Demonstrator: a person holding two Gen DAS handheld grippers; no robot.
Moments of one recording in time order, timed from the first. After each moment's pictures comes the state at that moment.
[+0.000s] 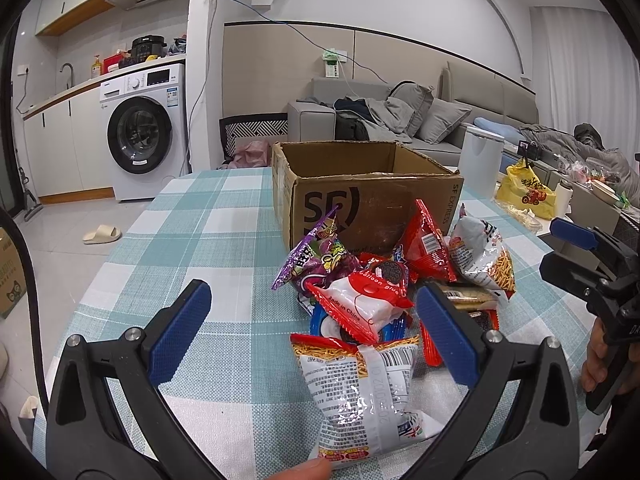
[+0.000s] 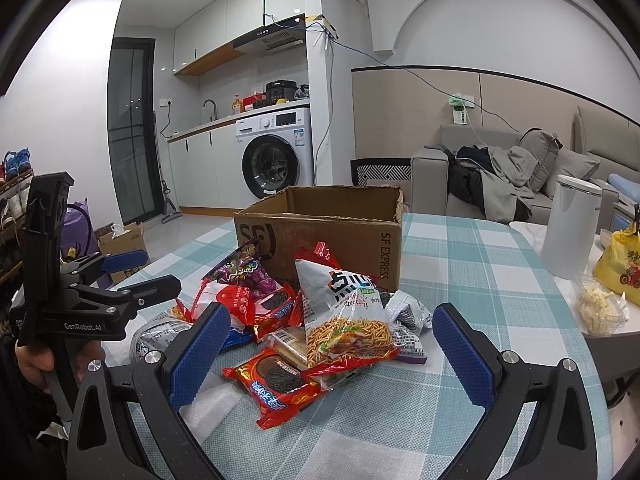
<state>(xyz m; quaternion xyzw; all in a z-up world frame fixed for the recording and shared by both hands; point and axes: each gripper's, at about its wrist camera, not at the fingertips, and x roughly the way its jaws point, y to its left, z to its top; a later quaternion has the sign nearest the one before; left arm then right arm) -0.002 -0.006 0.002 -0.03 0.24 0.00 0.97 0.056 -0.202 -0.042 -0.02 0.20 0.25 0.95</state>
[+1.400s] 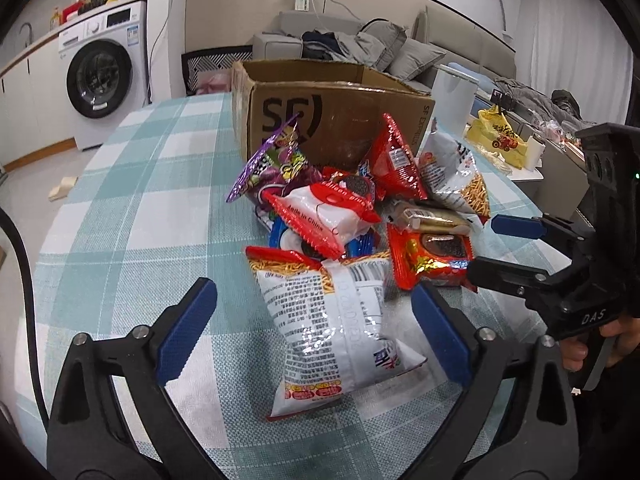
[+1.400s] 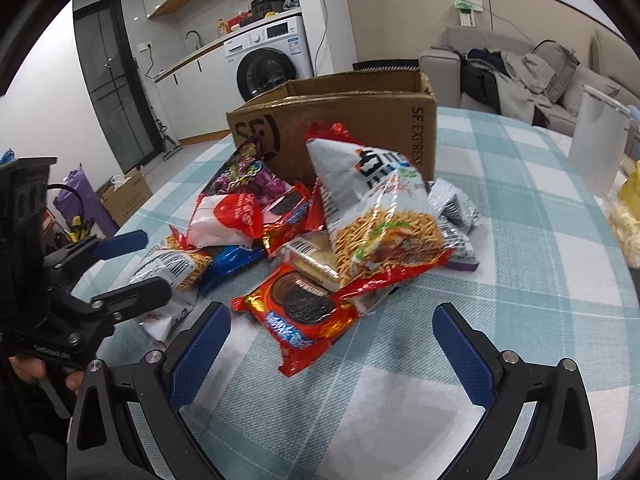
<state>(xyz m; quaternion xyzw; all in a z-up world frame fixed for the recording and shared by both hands) 0.006 -0.007 -0.029 -0.05 0.36 -0.08 0.93 0.083 -0.174 -0.080 0.00 0.39 0.27 0.88</state>
